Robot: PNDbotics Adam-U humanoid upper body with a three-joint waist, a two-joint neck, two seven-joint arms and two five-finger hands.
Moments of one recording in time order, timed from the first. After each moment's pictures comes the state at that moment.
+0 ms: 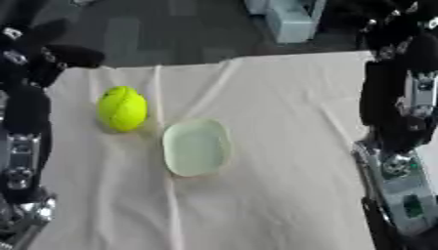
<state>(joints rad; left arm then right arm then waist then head) -0.54 0.38 -0.40 -1.99 -0.40 -0.16 0.50 -0.47 -0.29 -0.04 -1.92 0.02 -0.58 -0.04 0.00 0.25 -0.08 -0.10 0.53</state>
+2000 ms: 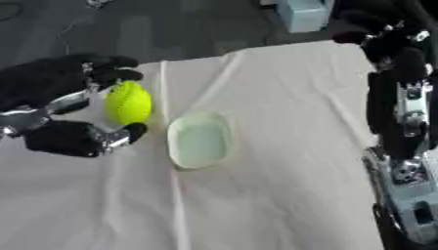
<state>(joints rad) -0.79 0.82 -0.42 -1.99 -0.78 0.26 -0.63 -0.44 -0.29 0.00 -1.87 0.02 -0.57 0.05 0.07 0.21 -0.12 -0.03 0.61</state>
